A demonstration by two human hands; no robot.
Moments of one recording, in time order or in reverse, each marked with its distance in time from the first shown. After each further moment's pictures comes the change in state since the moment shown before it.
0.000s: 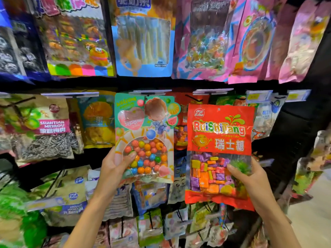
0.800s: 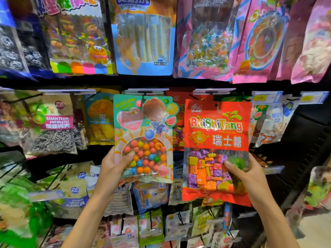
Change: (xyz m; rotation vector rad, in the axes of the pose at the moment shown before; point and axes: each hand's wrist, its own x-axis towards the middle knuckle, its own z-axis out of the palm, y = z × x) left_hand -0.001 -0.014 0.009 -0.001 0.068 -0.035; right_hand 0.033 0.004 -0.003 0.027 -0.114 0.009
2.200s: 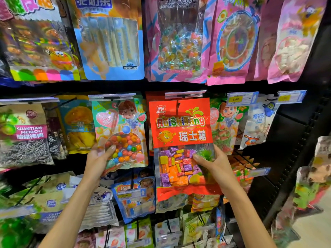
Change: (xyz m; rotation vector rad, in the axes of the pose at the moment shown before) left_hand 0.083 -0.046 0.014 0.101 0.188 -0.001; right_hand 0.052 0.008 0.001 0.012 -0.150 0.004
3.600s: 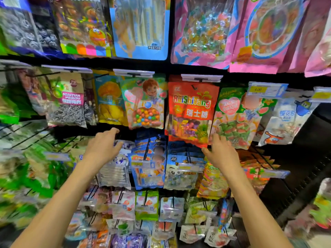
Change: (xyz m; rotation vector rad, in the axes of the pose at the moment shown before) left_hand -0.077 0.046 -0.019 1.523 -0.023 -0.024; right_hand 0.021 -0.001 -0.002 -1.290 -0.202 0.010
